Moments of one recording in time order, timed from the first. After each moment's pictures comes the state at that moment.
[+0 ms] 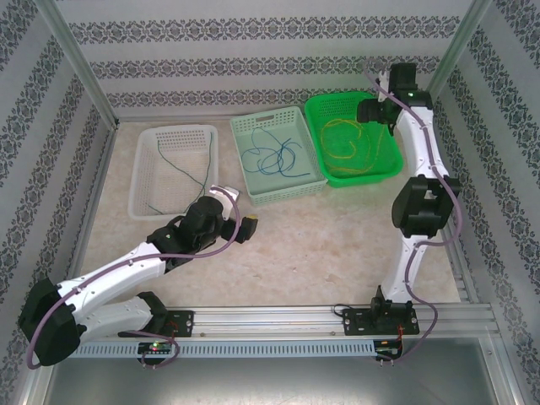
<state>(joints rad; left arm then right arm) -0.74 1.06 0.68 -0.20 -0.18 -0.21 -0.07 2.06 2.14 -0.91 -0.05 -0.01</state>
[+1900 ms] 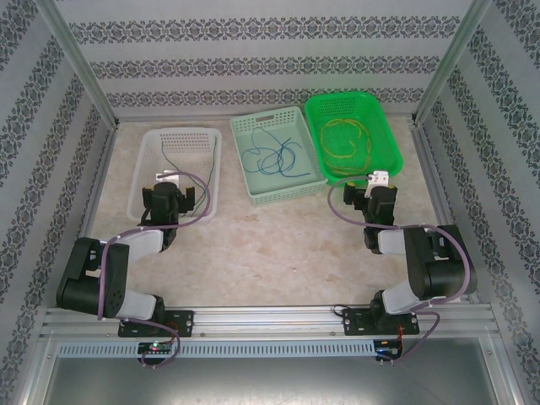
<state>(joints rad) -0.11 1.41 0.47 0.45 -0.36 0.02 0.04 1.51 0.38 0.77 0.15 0.05</state>
